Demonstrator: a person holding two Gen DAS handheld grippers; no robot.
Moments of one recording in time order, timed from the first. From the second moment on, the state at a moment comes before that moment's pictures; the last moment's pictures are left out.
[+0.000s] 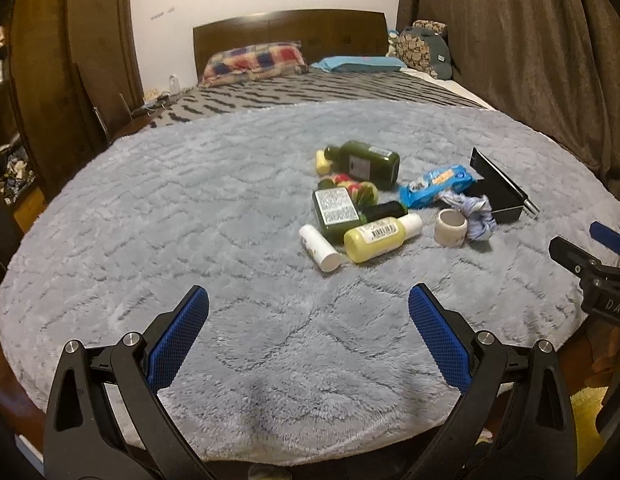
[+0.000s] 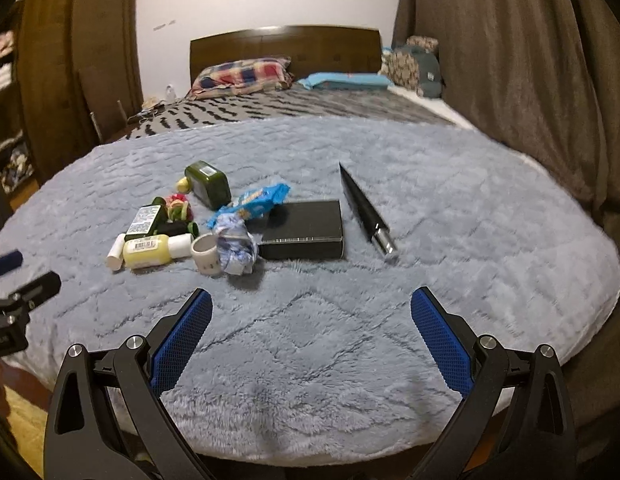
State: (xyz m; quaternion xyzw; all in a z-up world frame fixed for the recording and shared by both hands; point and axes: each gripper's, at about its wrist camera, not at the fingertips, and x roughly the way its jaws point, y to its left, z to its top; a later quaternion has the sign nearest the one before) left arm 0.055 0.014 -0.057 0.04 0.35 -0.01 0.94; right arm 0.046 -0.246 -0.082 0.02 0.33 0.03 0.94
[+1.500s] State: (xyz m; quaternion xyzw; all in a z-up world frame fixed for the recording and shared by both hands) left arm 0.161 0.020 -0.120 -0.02 0.41 -0.02 0.91; right arm 0.150 -0.245 -0.137 0.04 0.36 0.02 0.93
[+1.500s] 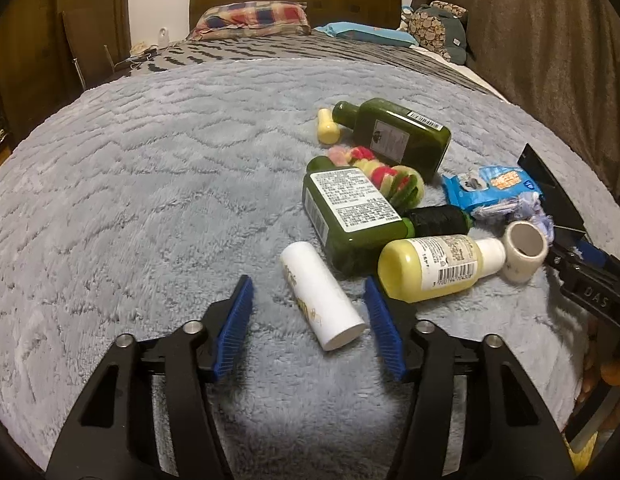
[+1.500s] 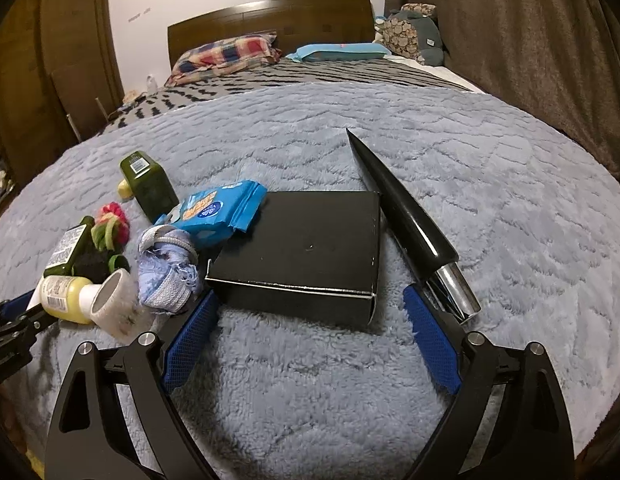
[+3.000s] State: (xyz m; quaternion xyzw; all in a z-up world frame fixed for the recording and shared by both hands) left arm 0.144 0.037 -0.129 -0.01 0.38 -0.05 0.92; right arm 0.158 -0.269 -0.128 0.02 0.38 0.05 0.92
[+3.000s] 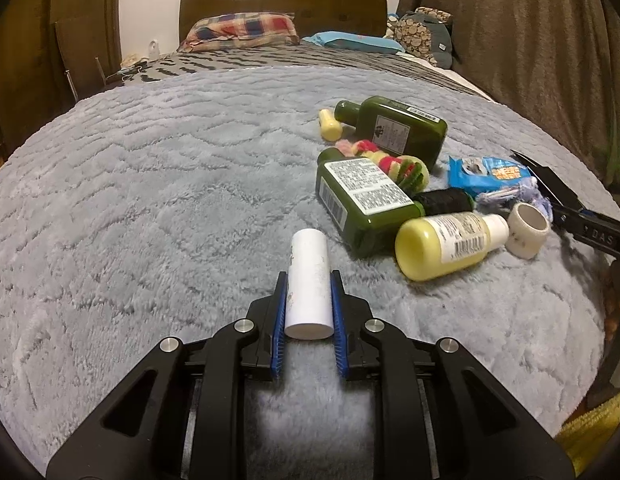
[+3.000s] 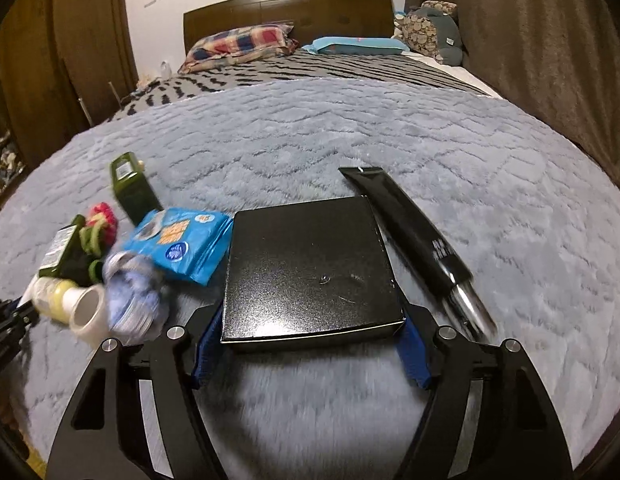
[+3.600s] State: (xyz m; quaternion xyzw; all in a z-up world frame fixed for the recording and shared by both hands) left arm 0.050 0.036 -0.122 0.01 0.38 -0.08 0.92; right arm 0.059 -0.275 -0.132 0.03 0.38 0.04 0.92
